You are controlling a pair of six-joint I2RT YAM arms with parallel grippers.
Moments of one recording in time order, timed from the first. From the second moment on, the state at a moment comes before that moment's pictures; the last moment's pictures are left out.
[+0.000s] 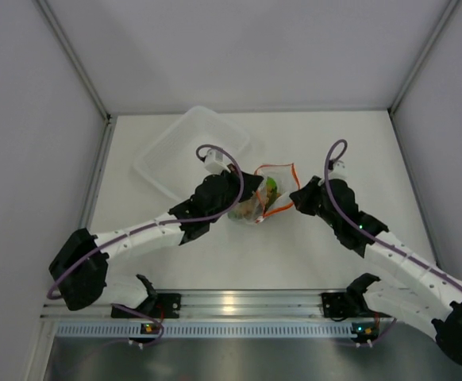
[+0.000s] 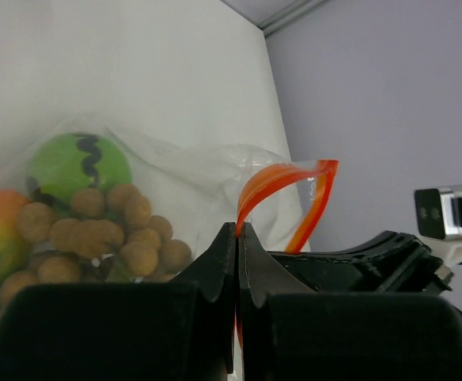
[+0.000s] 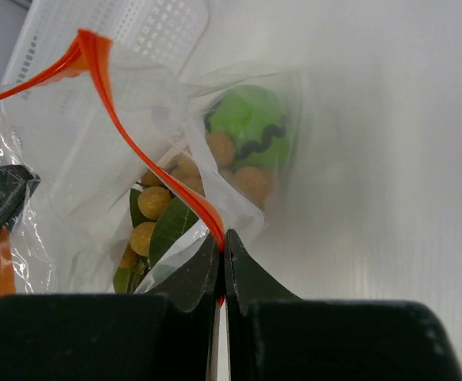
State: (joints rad) left arm -0.89 1.36 0.85 0.35 -0.27 -1.00; right arm 0.60 0.93 0.62 -0.12 0.16 0.76
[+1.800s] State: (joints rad) left arm -0.87 0.95 0.83 -0.29 -0.35 -0.76; right arm 1.05 1.63 1.54 -0.99 0.83 0.26
